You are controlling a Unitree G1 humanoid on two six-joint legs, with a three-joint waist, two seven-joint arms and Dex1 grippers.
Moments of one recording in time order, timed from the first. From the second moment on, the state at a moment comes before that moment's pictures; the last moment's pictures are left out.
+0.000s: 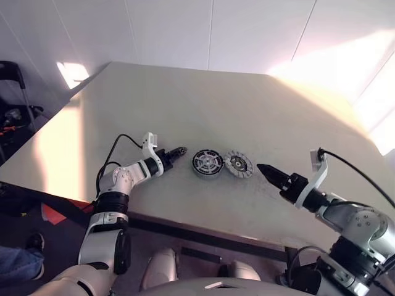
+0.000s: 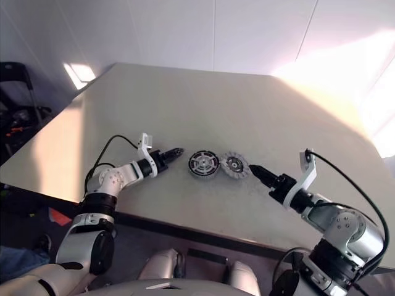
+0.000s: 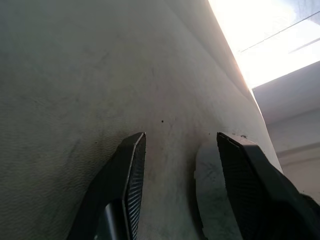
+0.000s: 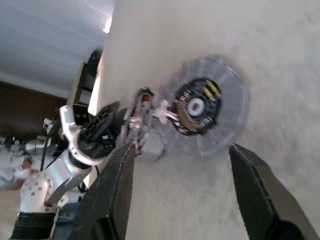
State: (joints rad) left arm -0.57 0.15 0.24 0.52 -0.62 0.85 -0.56; right arm -0.20 -0.06 -0.84 -0.35 0.53 1.61 0.57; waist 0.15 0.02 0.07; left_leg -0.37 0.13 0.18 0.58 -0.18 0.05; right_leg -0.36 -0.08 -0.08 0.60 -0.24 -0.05
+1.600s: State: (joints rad) left arm -0.63 0.21 0.22 0.57 -0.55 0.87 -0.61; right arm -0.51 0.05 -0.68 -0.12 0.85 1.33 0.14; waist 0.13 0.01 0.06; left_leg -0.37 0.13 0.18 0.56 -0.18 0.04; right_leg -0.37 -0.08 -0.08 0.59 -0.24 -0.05
